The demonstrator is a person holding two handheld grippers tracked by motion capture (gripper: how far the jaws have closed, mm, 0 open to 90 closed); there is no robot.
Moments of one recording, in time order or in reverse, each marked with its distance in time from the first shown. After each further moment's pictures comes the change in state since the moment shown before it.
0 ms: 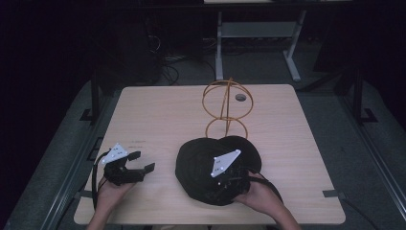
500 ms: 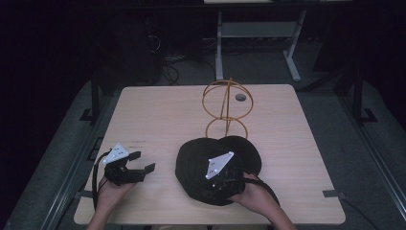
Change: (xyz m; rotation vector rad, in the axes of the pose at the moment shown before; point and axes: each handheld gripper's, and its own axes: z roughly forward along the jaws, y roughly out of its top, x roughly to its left) left arm -0.001 0.000 0.001 0.006 0.004 0.010; right arm 0.003 0.005 0.009 0.029 -0.013 -0.018
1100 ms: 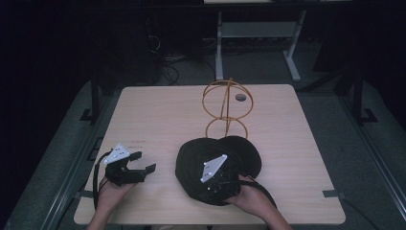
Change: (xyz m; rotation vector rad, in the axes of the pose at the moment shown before) left arm -0.002 0.000 0.002 0.007 -0.006 0.002; right arm 0.005 0.003 0.014 0.044 0.012 0.004
